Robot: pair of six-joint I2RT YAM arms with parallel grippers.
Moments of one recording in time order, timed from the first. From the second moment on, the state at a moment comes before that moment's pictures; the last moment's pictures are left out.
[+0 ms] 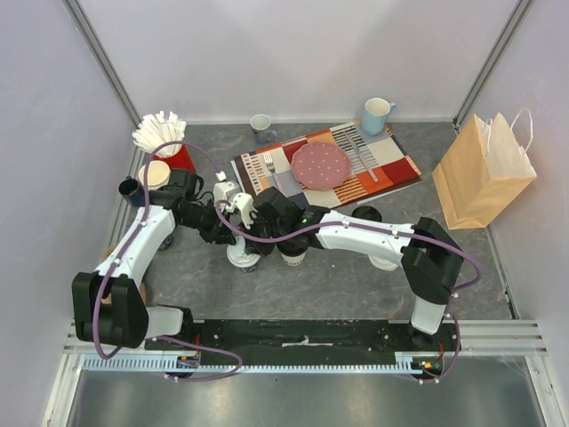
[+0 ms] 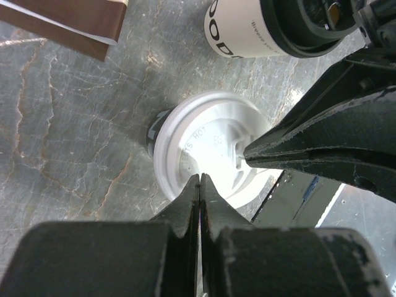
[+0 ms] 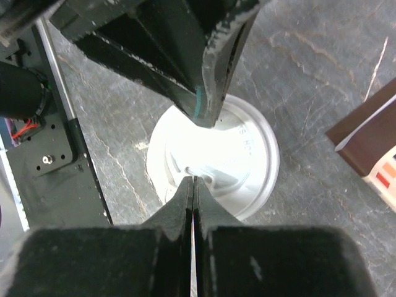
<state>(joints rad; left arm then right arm) -0.14 1.32 0.96 -0.89 0.73 0.49 1.02 1.81 1.33 -0.23 -0.27 0.08</state>
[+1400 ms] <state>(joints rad) -0.15 1.23 1.01 -0.89 0.71 0.46 1.05 1.79 1.45 -0.37 -0.25 0.03</state>
